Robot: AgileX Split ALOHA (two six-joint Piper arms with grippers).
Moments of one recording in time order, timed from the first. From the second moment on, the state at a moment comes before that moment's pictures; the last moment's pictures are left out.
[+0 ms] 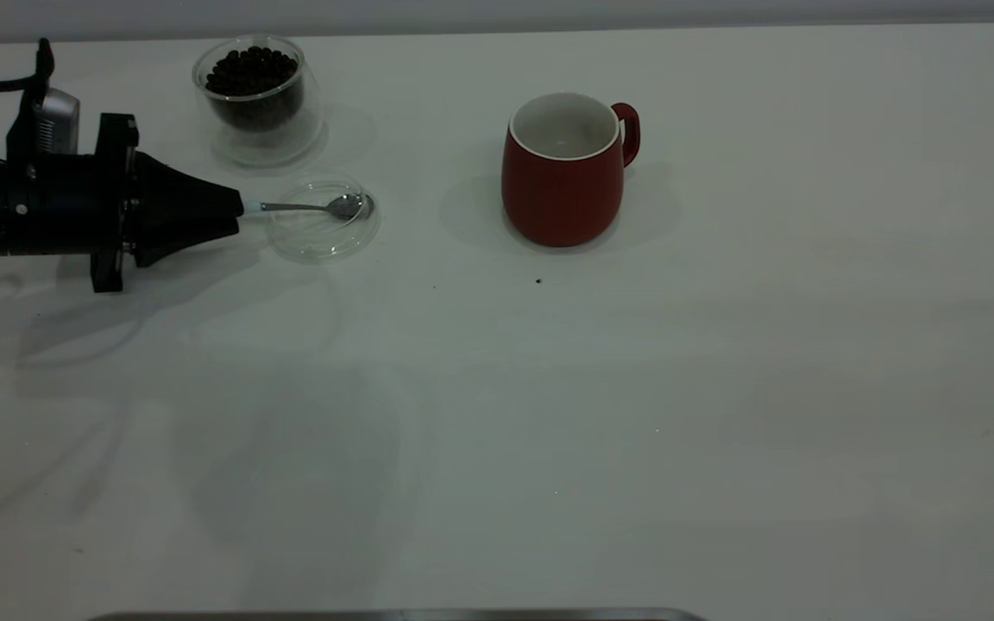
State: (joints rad) left arm 0.24 2.61 -1.20 -1.70 0.97 1.46; right arm -0.01 -0.02 -0.47 0.00 1.13 -0.08
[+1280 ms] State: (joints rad) left arm 0.32 2.61 -1.20 -1.62 1.10 1.38; right arm -0.01 -0.02 -0.47 0.00 1.13 -0.08
